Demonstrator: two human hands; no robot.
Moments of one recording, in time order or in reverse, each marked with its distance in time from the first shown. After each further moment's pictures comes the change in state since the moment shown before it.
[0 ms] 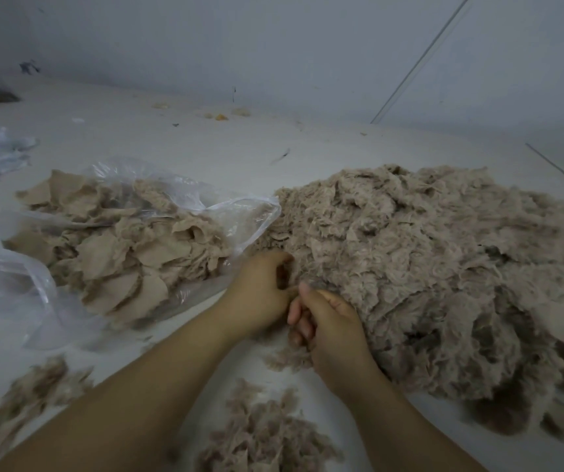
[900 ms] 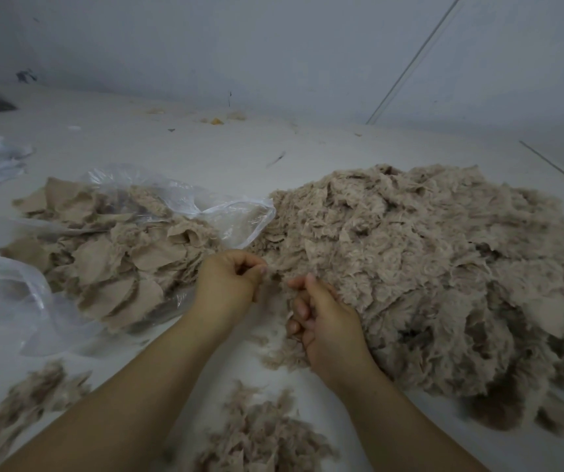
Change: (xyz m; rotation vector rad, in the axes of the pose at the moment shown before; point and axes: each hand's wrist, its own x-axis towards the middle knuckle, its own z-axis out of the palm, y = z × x) left_hand -0.010 -0.005 -0.010 -0.554 0.279 -0.284; right_hand 0.004 -0.002 -0.001 0.156 0.095 0.071
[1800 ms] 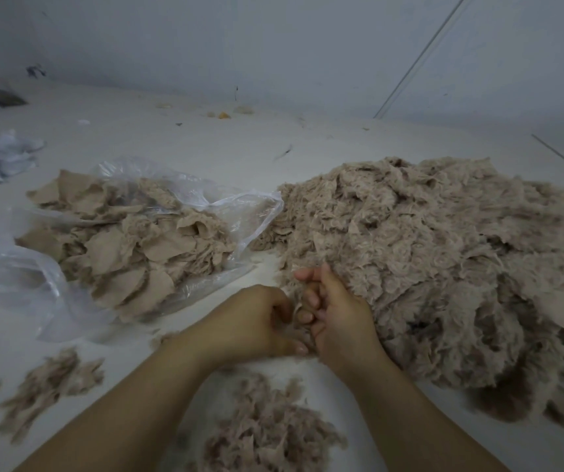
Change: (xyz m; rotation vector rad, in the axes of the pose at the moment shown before) left_hand -0.030 -0.001 -0.014 0.695 -0.584 0.105; right_hand 0.003 -0.002 0.002 0.094 0.016 0.036
